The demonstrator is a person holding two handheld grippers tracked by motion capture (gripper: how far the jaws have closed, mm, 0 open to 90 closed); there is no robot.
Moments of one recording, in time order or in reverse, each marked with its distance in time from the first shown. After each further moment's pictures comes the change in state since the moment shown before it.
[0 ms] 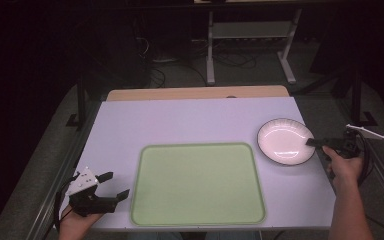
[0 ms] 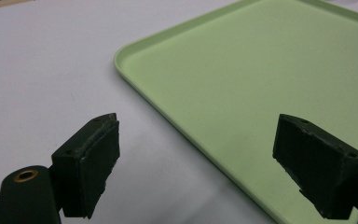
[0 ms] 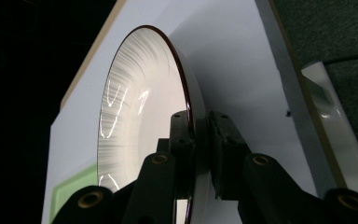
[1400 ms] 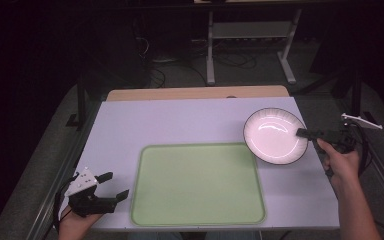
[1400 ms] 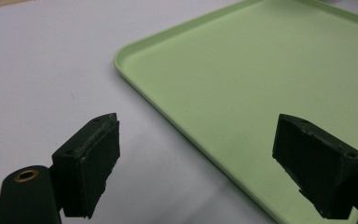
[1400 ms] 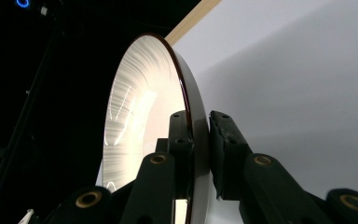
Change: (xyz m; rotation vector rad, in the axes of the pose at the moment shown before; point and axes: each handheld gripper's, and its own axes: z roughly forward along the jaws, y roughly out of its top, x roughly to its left) left arm -0.001 -0.001 -0.001 -0.001 -0.003 -0.002; right arm 0.068 -0.019 -0.012 0.048 0.220 -0.154
